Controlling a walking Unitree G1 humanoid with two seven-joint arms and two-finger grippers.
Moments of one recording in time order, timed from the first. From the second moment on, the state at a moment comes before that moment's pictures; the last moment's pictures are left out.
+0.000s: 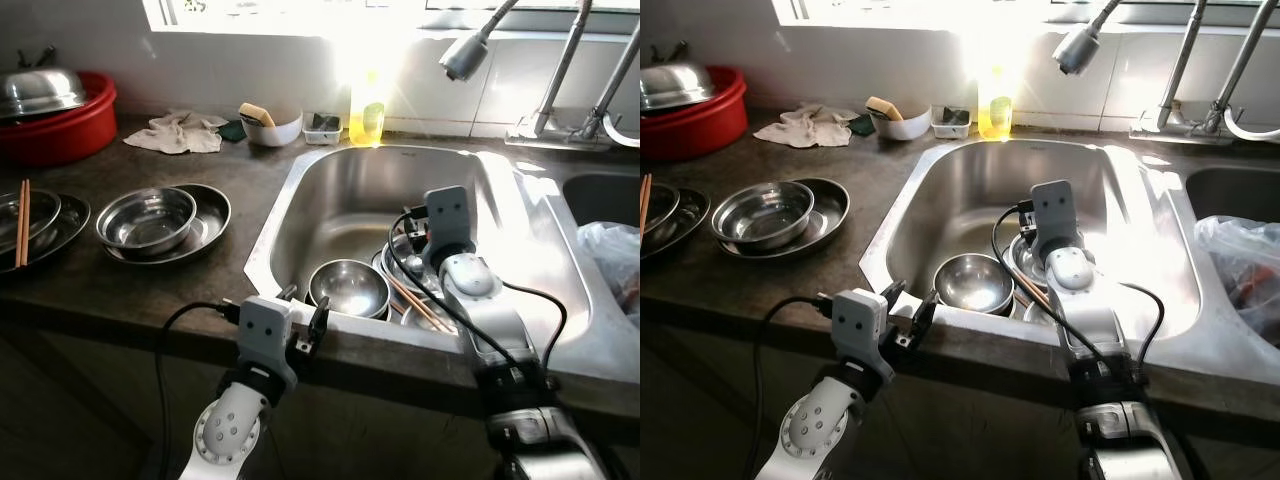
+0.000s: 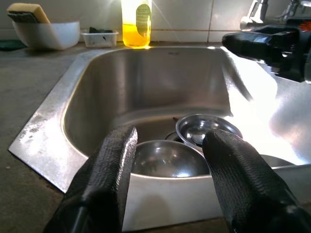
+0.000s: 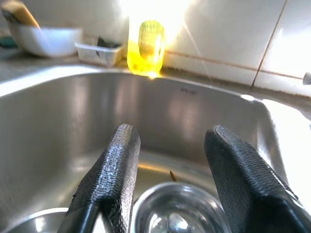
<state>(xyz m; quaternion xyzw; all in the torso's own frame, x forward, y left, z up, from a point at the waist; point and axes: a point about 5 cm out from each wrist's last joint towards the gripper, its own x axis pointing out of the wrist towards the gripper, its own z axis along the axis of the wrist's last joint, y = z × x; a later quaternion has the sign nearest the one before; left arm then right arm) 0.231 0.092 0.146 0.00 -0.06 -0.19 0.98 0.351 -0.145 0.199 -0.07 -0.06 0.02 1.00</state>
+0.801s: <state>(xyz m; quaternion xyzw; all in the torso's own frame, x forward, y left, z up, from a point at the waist) 0.243 0.088 0.154 -0.01 -0.07 -0.19 0.98 0.272 -0.129 0.197 0.00 -0.12 0.06 0.99</state>
